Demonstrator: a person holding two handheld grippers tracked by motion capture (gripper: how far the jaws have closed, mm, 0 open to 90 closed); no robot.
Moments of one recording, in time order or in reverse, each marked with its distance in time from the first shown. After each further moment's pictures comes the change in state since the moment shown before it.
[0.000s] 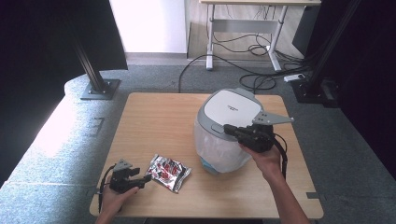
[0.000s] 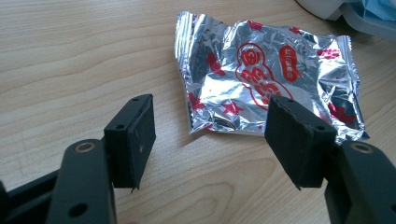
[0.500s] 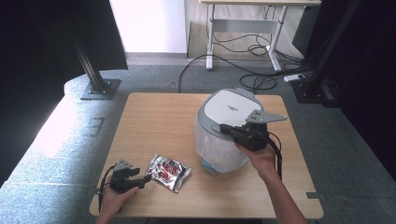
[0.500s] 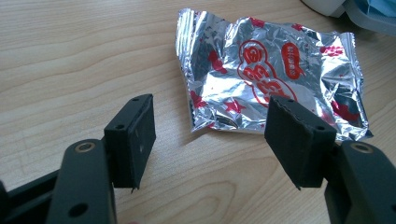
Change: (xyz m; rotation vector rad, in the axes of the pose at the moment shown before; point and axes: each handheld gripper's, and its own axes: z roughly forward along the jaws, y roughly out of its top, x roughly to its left) left arm 0.000 0.000 0.001 0.009 0.004 0.003; right arm 0.002 0.001 0.013 0.030 -0.016 0.002
